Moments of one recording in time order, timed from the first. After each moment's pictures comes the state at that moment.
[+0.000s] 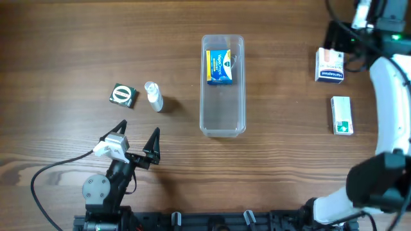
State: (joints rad) left arm -0.02 0.01 0.01 -0.05 0.30 -0.24; right arm -0.19 1.74 1.65 -0.81 0.06 -0.04
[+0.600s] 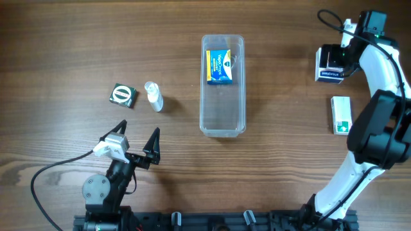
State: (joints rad) left arm -0.02 0.01 0.01 -0.05 0.30 -0.24; right arm -0.28 2.11 1.65 -0.69 0.02 -0.19
